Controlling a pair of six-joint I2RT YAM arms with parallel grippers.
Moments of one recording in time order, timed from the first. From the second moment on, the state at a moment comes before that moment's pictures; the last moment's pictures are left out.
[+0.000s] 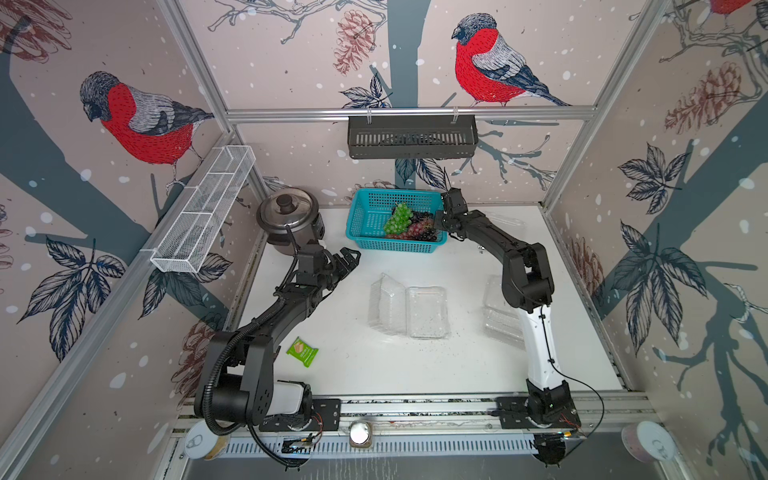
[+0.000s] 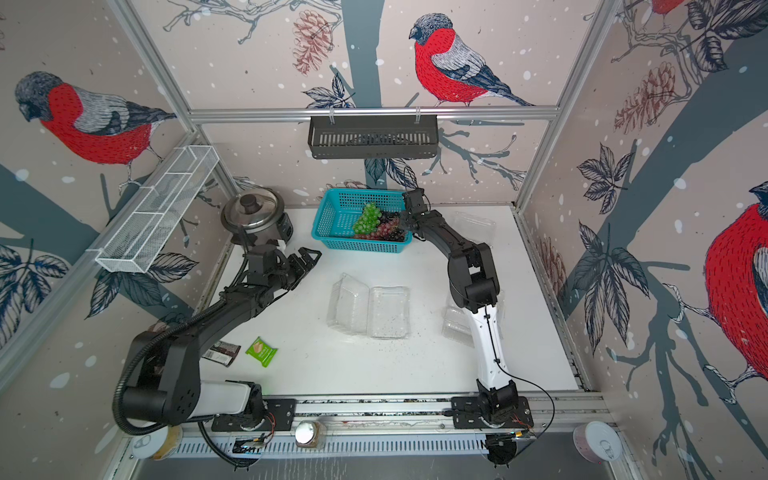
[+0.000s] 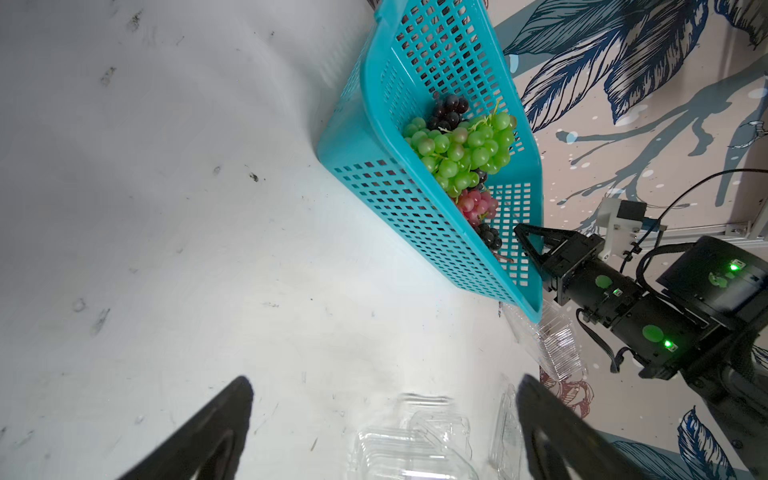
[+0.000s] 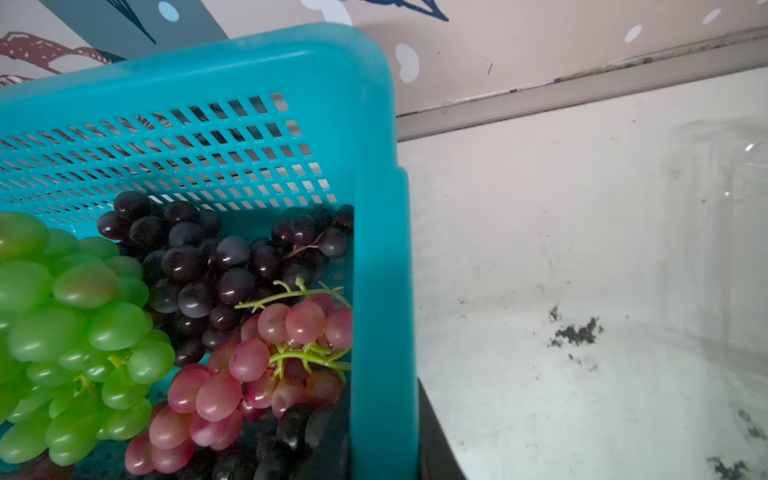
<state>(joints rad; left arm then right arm) -0.14 1.37 0.71 0.10 0.34 -0.88 0.38 2.36 2.00 -0.40 0.13 0.42</state>
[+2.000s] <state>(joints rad) -0.31 1.20 0.70 -0.10 0.44 -0.76 0.68 1.85 1.12 -0.47 0.27 0.41</state>
